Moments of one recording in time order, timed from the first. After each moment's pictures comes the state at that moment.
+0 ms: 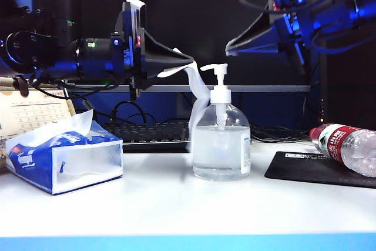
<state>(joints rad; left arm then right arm) -0.39 1.90 0.89 1.07 1.03 -0.58 0.31 1.40 0.68 0.49 -0.73 0.45</state>
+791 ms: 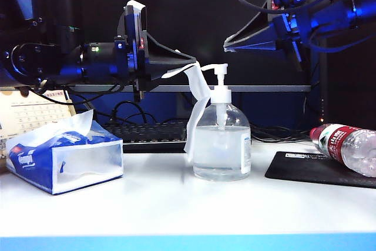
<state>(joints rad) -0.40 1.94 0.89 1.19 1.01 -0.65 0.31 1.41 0.68 0.54 -0.73 0.45</state>
